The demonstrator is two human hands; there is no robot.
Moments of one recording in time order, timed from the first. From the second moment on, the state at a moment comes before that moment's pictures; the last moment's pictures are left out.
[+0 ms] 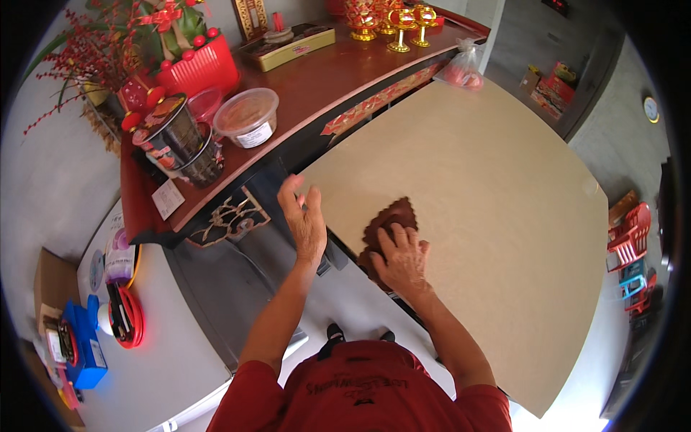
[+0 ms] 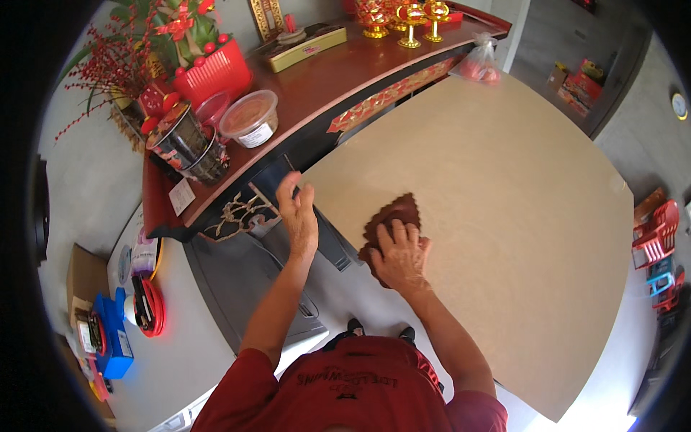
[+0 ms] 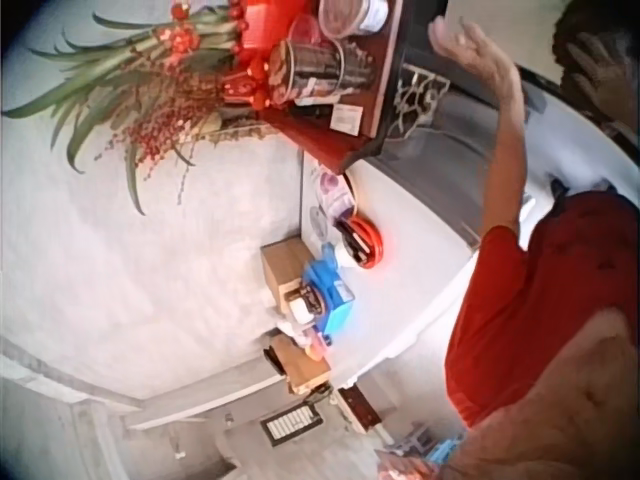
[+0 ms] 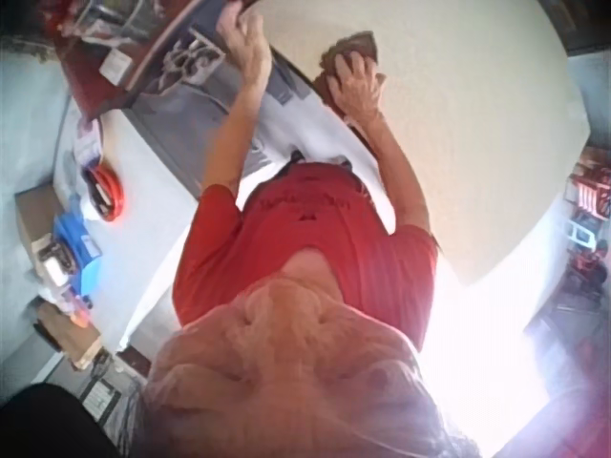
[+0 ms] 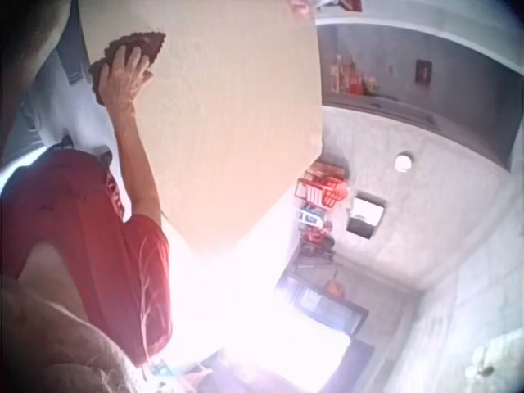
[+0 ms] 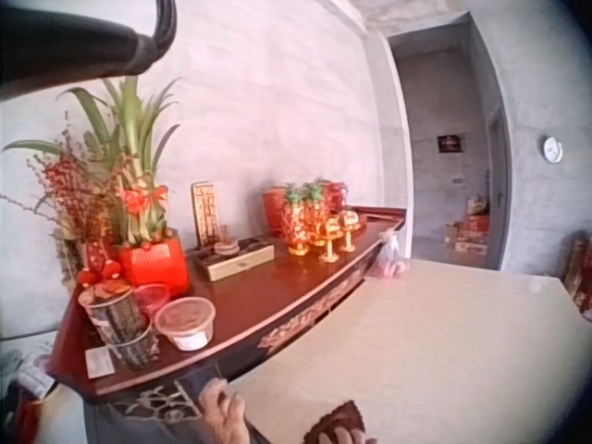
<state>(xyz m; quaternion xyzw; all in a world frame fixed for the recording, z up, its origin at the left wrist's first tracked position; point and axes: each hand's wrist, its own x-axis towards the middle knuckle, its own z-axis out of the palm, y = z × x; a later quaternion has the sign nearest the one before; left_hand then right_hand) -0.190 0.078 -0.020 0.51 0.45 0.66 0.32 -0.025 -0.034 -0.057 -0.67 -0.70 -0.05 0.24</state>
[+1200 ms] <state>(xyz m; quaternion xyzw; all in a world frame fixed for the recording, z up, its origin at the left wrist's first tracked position) -0.159 0.114 -0.076 0.77 0.58 0.27 0.05 0.147 0.305 -0.087 -0.80 -0.54 -0.15 0.19</state>
